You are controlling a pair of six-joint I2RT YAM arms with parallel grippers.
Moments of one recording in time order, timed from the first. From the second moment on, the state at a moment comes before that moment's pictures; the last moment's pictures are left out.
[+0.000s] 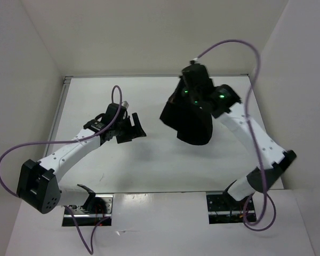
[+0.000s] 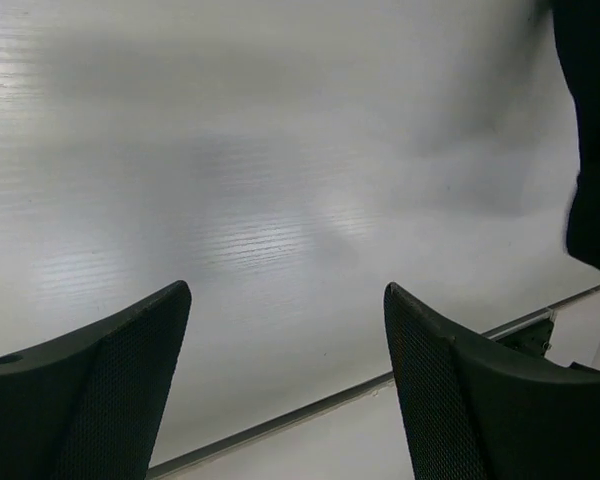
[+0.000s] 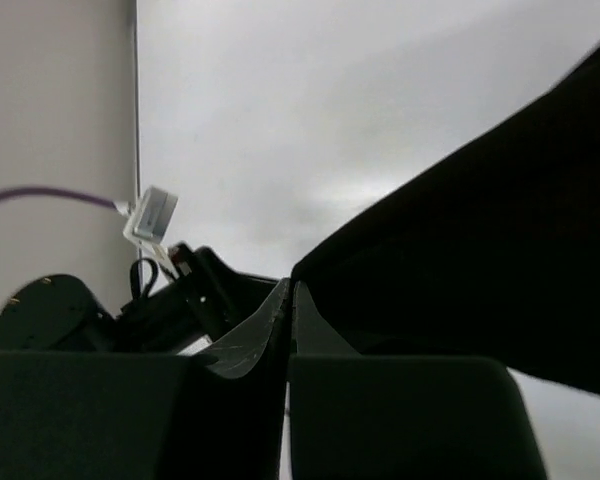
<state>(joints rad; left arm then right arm) -0.48 1.31 0.98 -0.52 0.13 -0.74 0.66 1.45 1.82 -0.97 0.22 0.84</state>
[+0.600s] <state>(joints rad) -0.39 1.26 0.94 -0.56 0.07 -0.71 0.71 1.79 1.52 -0.71 -0.14 0.79</state>
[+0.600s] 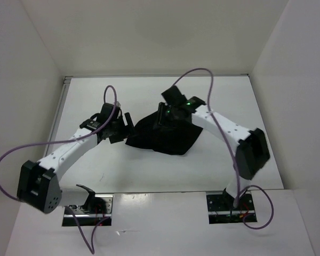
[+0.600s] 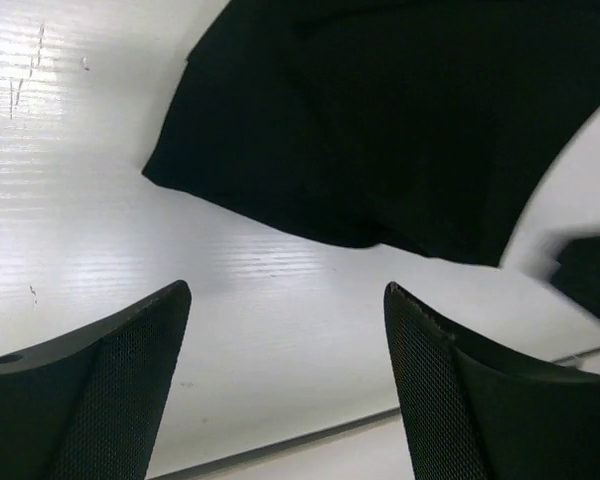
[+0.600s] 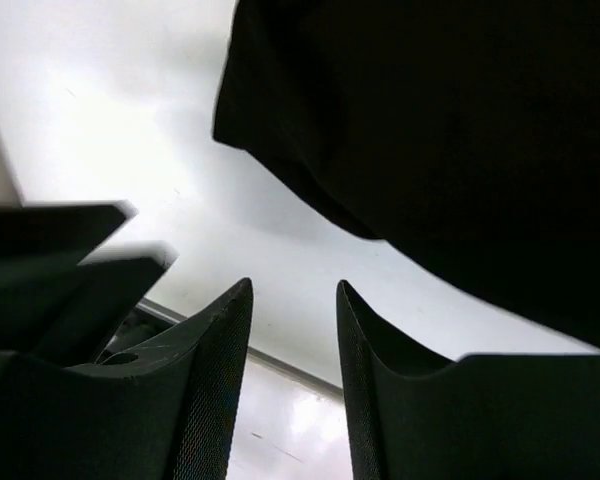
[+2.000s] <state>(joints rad) -0.38 1.81 1.12 -0.46 -0.02 -0.64 0.30 1.48 0.94 -0.70 0.03 0.98</state>
